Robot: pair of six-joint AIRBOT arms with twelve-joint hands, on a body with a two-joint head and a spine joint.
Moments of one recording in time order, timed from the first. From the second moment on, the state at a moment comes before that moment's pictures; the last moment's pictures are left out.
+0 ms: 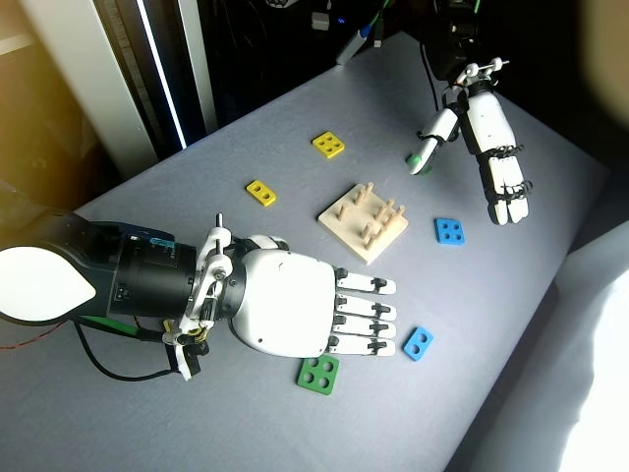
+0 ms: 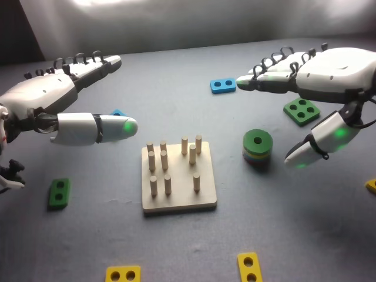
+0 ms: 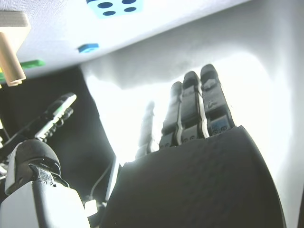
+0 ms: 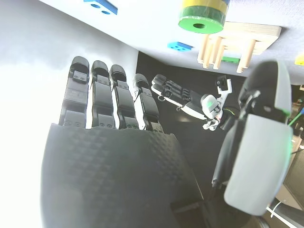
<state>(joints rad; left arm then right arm) 0.92 -1.06 1.26 -0.33 -0.72 0.68 -0.63 -1.13 1.38 -0.72 0.39 -0.13</state>
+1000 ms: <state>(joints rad) 0.92 -1.06 1.26 -0.33 -0.73 0.68 -0.65 -1.22 1.46 -0.78 0.35 -0.04</state>
